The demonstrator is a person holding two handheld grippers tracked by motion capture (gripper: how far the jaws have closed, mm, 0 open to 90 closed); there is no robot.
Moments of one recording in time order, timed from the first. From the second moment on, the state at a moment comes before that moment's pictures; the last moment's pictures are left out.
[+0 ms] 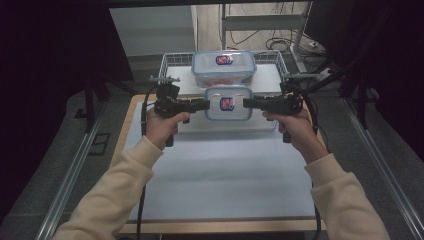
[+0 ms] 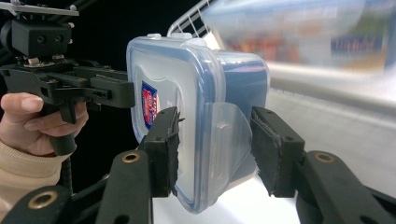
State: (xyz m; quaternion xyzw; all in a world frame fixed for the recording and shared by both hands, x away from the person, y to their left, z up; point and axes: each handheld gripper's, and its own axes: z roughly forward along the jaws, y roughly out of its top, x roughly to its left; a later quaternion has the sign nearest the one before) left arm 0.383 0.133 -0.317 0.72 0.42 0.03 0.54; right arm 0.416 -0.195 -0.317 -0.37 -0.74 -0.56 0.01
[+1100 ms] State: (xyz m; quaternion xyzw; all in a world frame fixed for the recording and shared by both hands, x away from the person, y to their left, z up) left arm 0.517 0.156 -0.250 0.71 0.46 0.02 0.53; right arm 0.557 -0.168 -0.246 -0.38 -0.74 -0.55 0.03
